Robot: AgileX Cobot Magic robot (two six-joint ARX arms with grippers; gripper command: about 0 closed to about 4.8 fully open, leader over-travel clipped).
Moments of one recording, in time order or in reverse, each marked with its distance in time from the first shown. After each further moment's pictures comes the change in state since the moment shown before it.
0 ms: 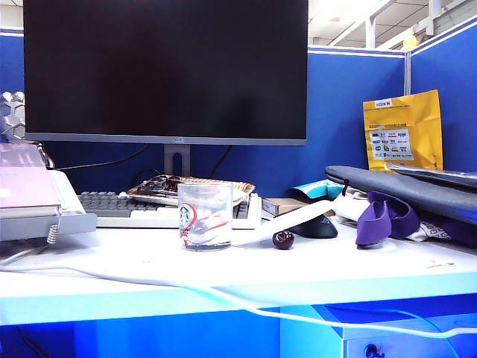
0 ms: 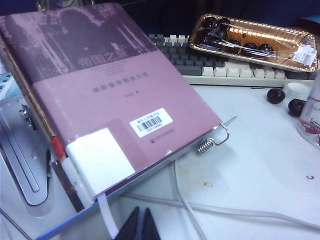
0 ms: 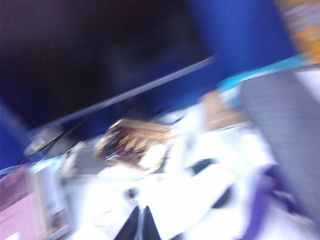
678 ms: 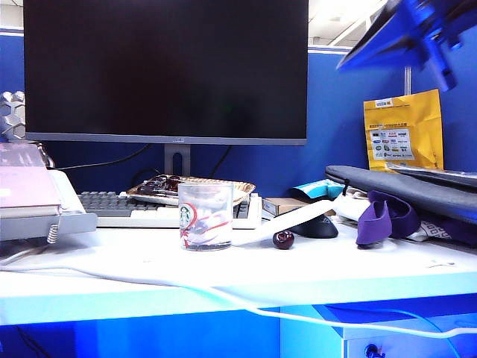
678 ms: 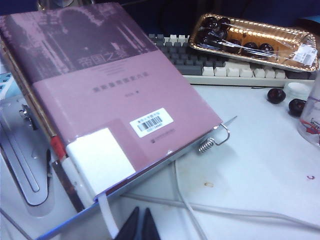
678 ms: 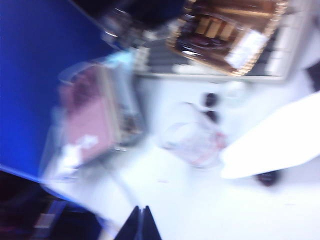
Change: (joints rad) left arm 0.000 0.000 0.000 0.000 0.000 0.000; right arm 0.055 0.567 0.205 0.005 -0.423 0.000
